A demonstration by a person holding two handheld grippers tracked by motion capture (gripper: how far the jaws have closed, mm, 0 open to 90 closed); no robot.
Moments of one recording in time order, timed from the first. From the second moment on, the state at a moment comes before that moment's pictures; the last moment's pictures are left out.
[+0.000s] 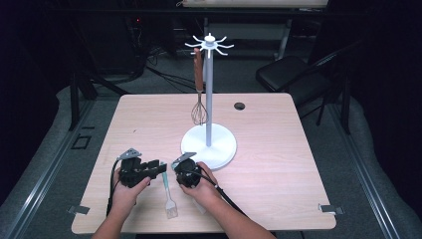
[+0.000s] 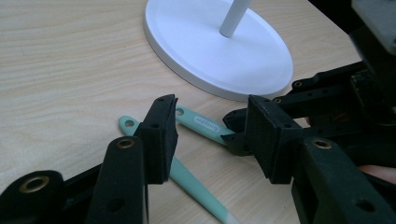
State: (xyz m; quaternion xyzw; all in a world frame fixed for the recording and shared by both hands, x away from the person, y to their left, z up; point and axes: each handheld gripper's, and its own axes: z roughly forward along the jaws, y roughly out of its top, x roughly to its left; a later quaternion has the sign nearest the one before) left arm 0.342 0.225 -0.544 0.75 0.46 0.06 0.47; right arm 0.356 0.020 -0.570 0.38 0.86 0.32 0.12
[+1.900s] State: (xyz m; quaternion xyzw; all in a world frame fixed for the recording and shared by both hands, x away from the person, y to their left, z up) left arm 0.354 0.194 -0.564 0.75 0.47 -0.03 0.47; right arm 0.324 -0.014 -0.568 0.36 0.86 0.34 0.07
